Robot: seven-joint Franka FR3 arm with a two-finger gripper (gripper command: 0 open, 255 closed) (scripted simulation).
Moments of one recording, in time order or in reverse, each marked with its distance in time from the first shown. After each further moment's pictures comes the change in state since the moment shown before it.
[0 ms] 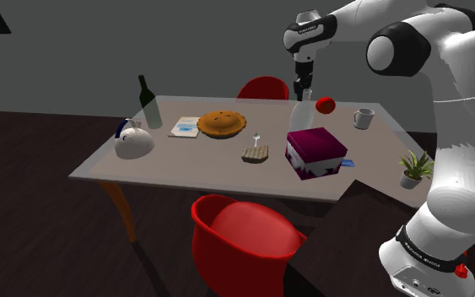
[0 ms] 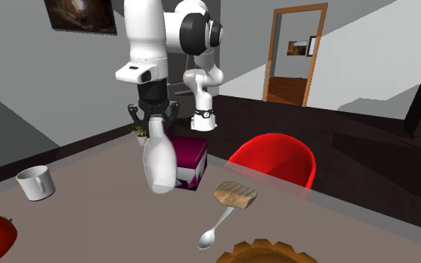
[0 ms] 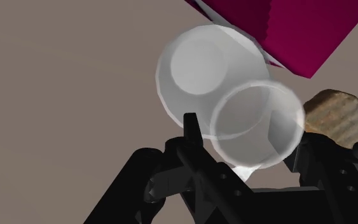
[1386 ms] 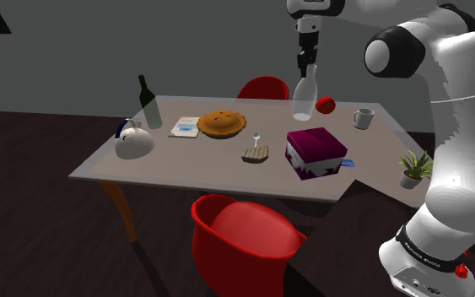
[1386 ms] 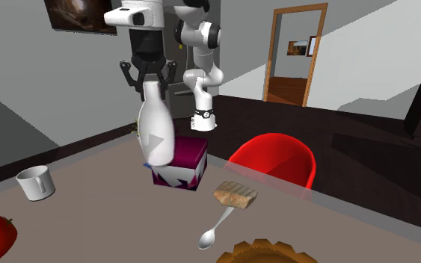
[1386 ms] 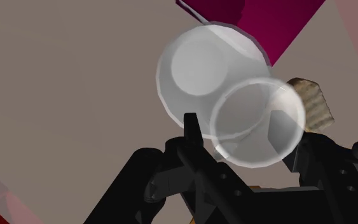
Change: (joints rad) arm -0.032 0.033 -0.003 0.341 0.006 -0.306 -0.005
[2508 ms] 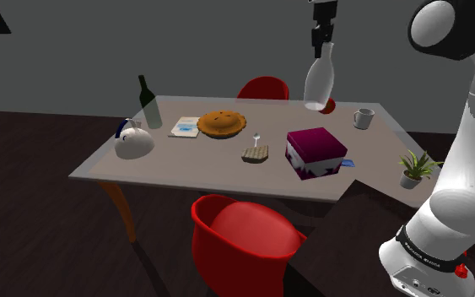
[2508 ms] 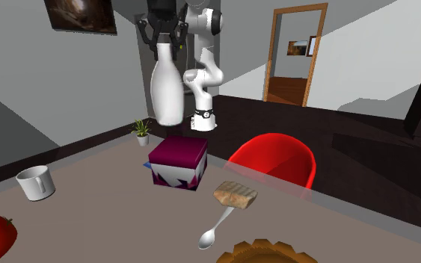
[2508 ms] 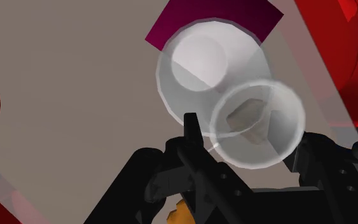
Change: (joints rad) arm 0.084 -0.306 -0.012 -0.192 -0.075 -0.107 0.039
